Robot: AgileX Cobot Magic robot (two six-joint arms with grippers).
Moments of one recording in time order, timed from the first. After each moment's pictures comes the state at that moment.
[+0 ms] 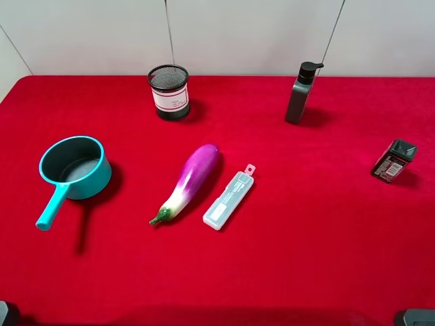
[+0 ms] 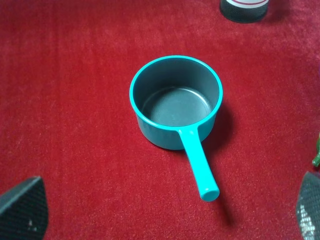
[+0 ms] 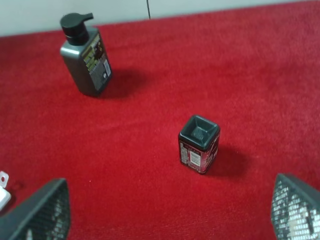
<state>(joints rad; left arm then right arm) -0.03 0.00 -0.49 -0.04 1.06 0.11 0.02 0.39 -0.64 -0.01 0.94 0.12</state>
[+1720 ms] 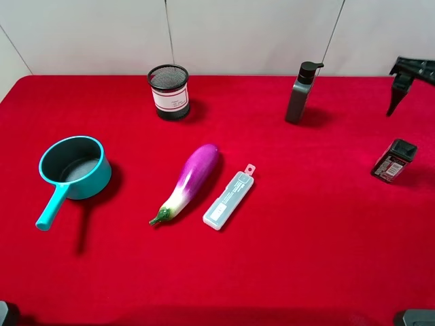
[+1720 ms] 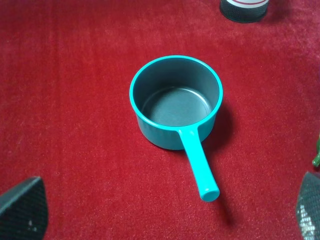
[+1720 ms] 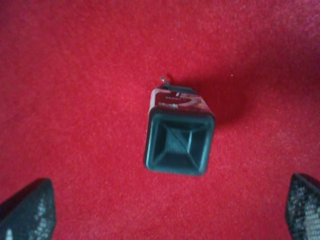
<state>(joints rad) -0.03 0.00 -0.49 -0.04 1.06 0.11 -0.06 1.66 -1.12 -0.04 1.00 0.47</state>
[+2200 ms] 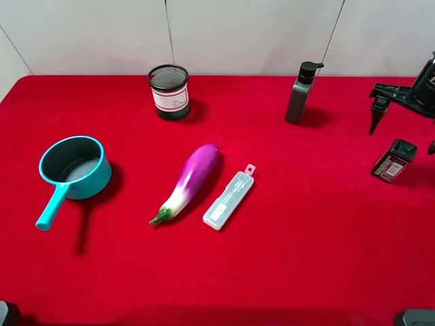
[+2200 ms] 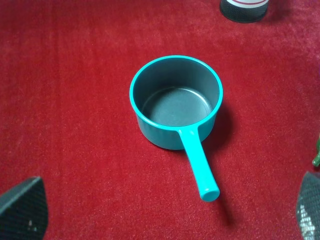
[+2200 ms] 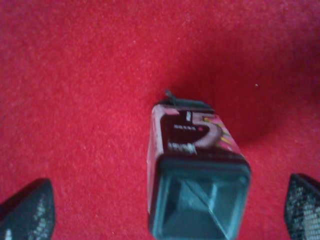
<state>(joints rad) -0.03 0.00 -0.49 -0.04 1.06 0.11 -0.07 1.82 -1.12 -0.03 0.92 0.48</state>
